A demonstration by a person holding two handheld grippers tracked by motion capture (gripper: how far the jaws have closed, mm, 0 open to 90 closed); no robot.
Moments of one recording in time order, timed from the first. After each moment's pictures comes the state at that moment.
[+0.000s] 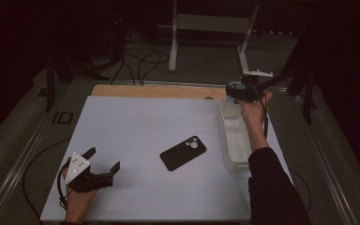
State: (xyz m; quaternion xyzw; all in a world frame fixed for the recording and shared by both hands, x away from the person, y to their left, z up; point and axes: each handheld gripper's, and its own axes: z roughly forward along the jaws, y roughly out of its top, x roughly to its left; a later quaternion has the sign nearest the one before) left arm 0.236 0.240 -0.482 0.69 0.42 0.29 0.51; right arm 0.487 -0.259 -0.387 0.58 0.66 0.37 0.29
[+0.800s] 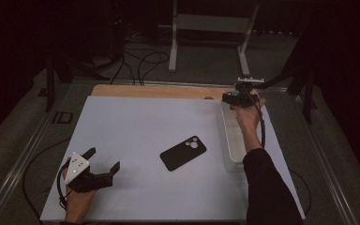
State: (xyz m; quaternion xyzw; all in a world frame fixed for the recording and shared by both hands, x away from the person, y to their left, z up) left arm 0.236 0.240 -0.482 0.69 0.43 0.29 0.51; right arm 0.501 -0.255 -0.427 0.60 0.67 0.33 0.27
